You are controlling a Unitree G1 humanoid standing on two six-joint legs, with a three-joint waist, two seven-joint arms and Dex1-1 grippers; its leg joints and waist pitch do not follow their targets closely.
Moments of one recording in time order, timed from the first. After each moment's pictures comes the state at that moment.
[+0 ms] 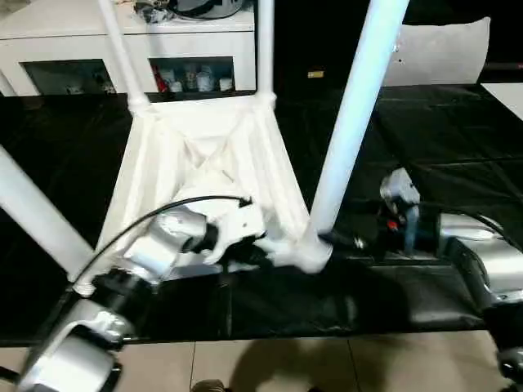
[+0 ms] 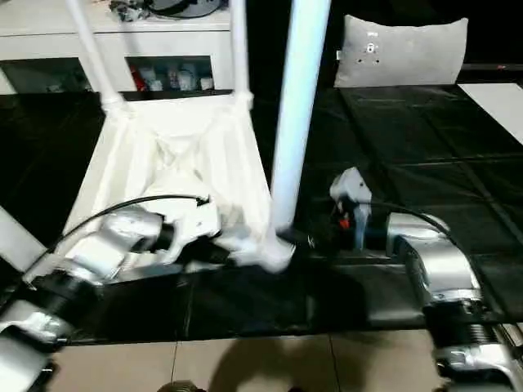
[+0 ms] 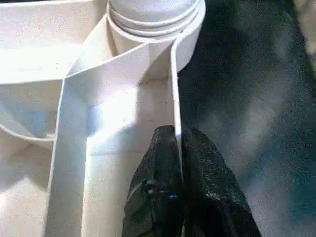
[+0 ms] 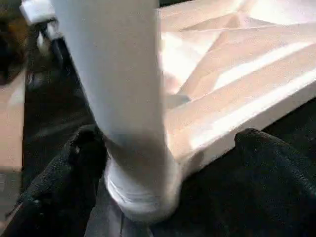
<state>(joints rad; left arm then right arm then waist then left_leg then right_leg) -0.60 0.42 -0.43 0.44 0.06 0.16 -1.29 -0.39 -0.58 0.08 0.28 0.31 0.26 1.25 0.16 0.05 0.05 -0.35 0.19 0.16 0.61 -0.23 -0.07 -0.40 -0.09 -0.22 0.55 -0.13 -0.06</state>
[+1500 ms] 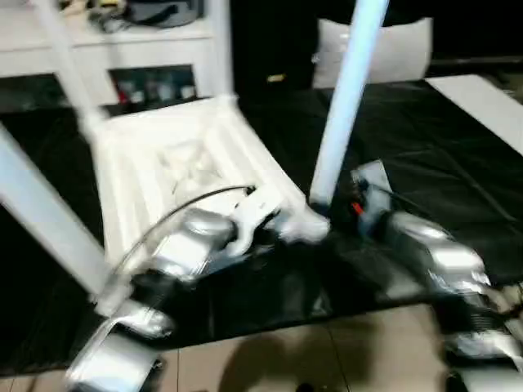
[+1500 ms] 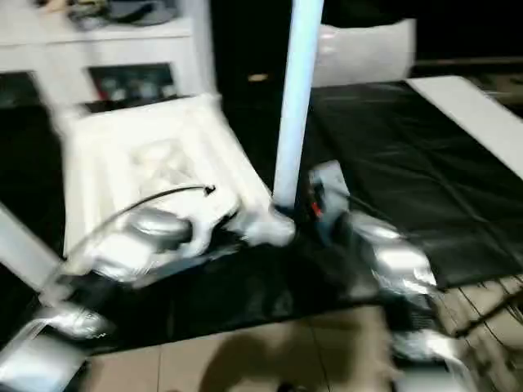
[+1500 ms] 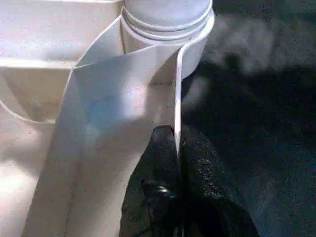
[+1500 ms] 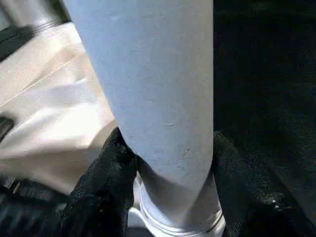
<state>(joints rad) -0.65 0.06 -0.25 0.54 0.09 0.51 -0.73 -0.51 -0.21 -0.05 0.41 0.23 0.44 0.53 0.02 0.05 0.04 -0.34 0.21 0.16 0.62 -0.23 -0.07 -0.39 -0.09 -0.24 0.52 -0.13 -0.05</state>
